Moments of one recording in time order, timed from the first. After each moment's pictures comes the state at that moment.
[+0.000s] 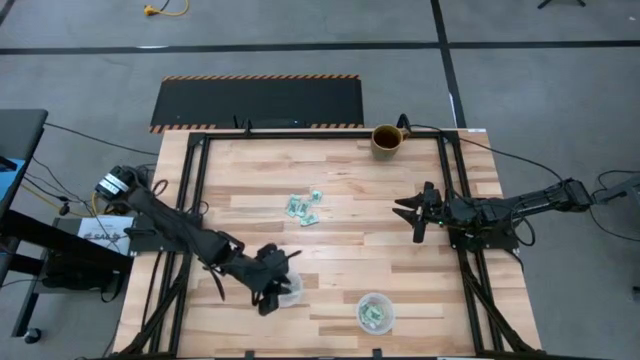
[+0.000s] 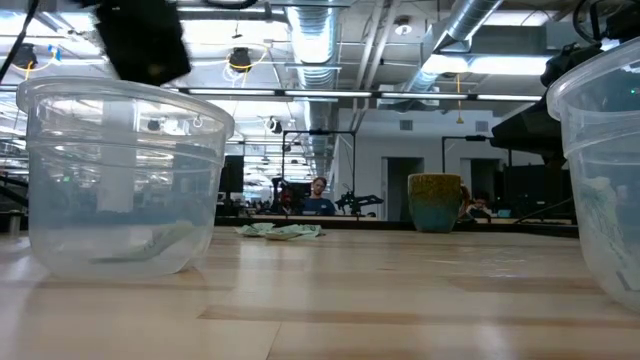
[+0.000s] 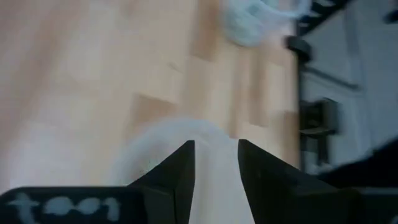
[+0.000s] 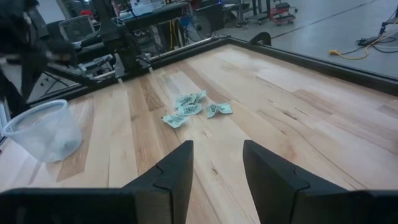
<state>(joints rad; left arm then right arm) -0.52 1.48 0.97 -0.26 -0.17 -0.74 0.18 0.31 0.01 0.06 0.44 0.31</state>
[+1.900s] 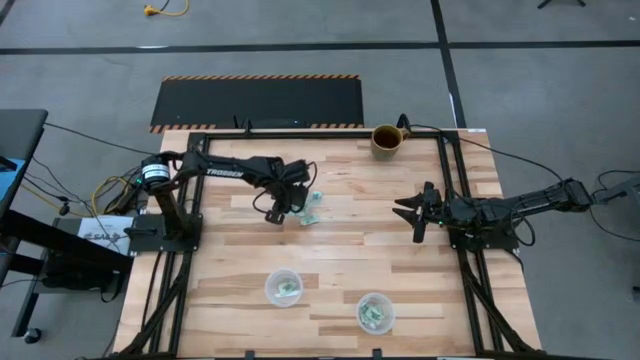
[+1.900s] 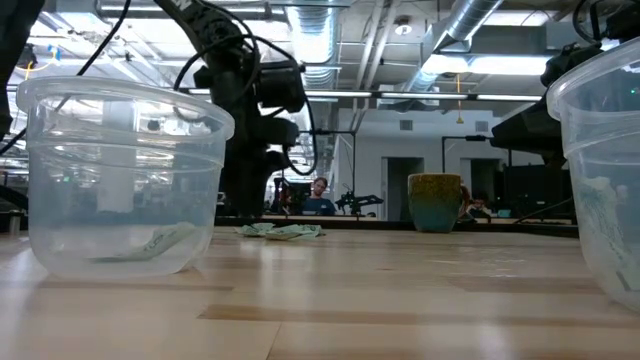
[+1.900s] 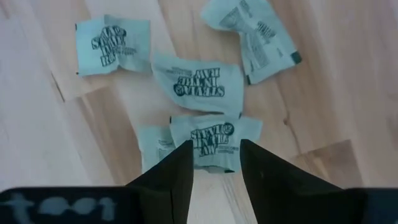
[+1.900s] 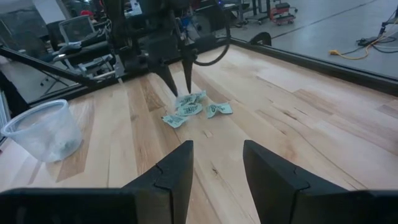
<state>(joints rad) 0.30 1.79 1.11 -0.61 0.12 0.63 0.18 0.31 0.01 0.06 0.44 0.31</state>
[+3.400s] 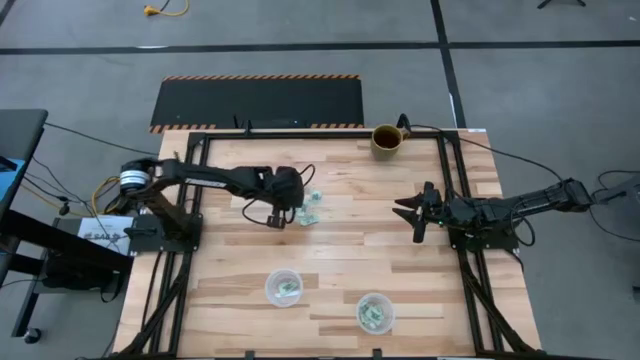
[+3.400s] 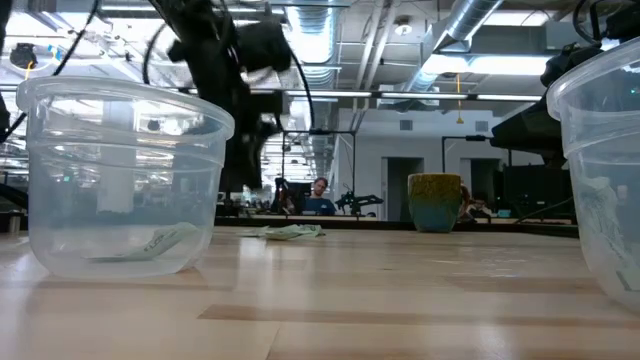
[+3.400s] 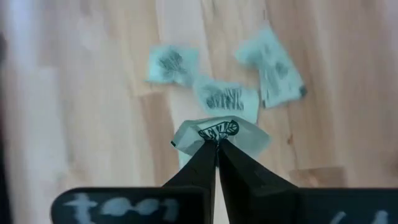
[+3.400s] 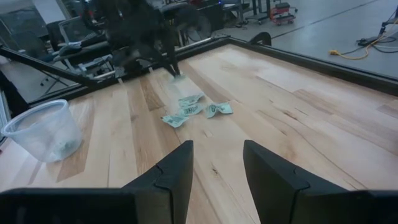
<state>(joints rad) 0.18 1.60 1.01 -0.50 -0.11 0.42 0.18 0.31 0.01 0.06 0.44 0.31</state>
